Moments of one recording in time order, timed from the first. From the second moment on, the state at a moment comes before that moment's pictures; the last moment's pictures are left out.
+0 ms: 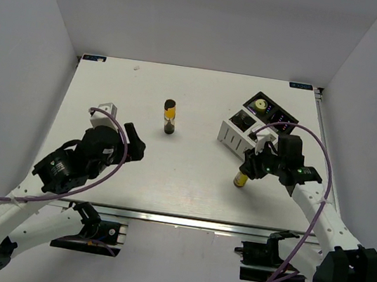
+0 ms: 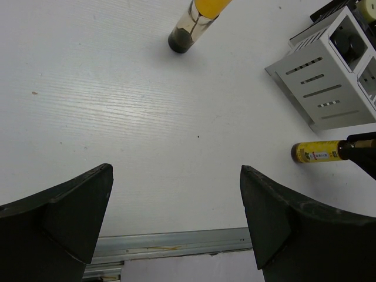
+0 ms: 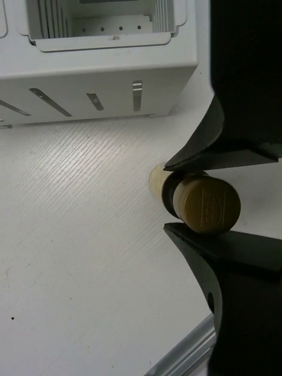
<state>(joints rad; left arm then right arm) -0.77 0.73 1.00 -0.87 -0.47 -0.75 0.26 1.05 0.72 -0.46 -0.49 -0.32</state>
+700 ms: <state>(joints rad) -0.77 0.78 0.99 -0.84 -0.47 -0.74 0.26 1.05 0.70 -0.42 -0.51 -0.35</state>
